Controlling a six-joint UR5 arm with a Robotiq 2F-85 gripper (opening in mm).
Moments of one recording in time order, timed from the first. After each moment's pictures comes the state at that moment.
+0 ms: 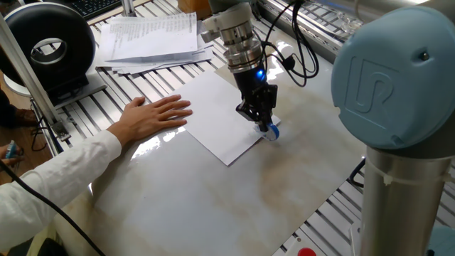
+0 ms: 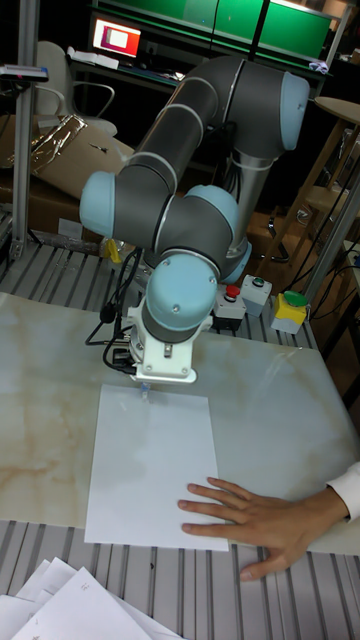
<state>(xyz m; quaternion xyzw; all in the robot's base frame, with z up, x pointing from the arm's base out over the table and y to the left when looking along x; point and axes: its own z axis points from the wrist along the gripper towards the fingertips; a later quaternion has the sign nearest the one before) 0.450 -0.018 0.045 0.05 -0.96 -0.02 0.28</state>
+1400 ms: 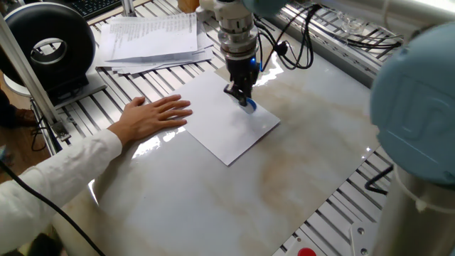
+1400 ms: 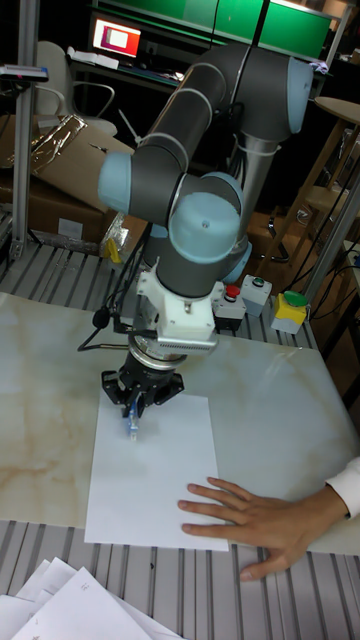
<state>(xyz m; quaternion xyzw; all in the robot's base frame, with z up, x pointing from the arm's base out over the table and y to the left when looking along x) 0.552 -0.033 0.042 0.11 -0.99 0.02 0.06</state>
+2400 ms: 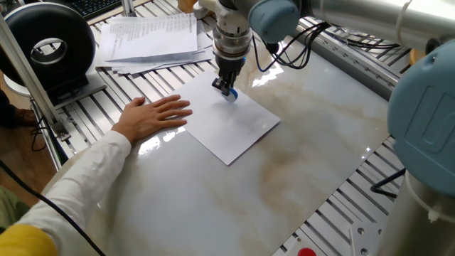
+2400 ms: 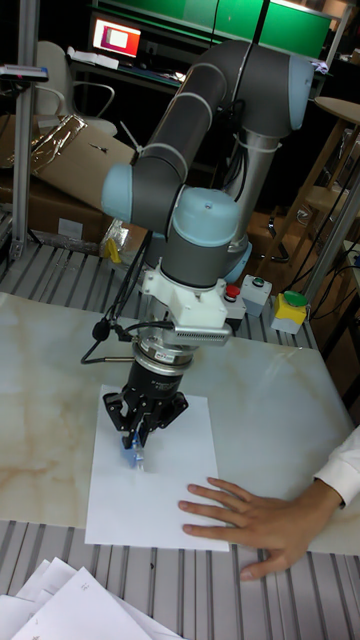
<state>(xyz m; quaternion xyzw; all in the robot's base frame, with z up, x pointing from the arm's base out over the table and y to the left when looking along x) 0.613 -0.020 0.040 0.17 -0.98 0.03 -0.06</state>
